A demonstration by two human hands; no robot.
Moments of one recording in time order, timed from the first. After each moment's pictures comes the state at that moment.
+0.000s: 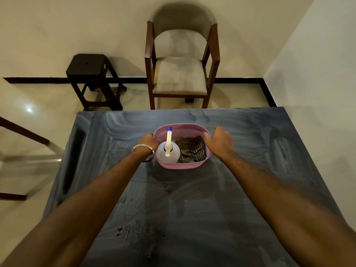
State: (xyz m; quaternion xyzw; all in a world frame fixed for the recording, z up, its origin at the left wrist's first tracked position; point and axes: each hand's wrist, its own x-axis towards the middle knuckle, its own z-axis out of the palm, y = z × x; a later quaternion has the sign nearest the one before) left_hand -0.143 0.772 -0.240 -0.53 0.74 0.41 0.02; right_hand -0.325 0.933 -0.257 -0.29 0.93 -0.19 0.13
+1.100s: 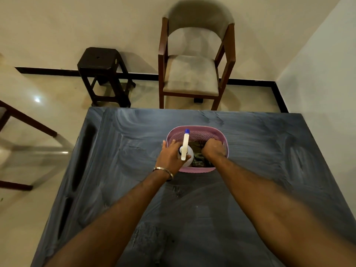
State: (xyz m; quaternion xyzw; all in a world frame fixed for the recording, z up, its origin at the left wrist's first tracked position) left_hand -0.127 0.801 -0.295 -0.33 0.86 0.35 -0.16; right_hand -0.285 0.876 -0.298 -0.25 0.94 -0.13 0.19
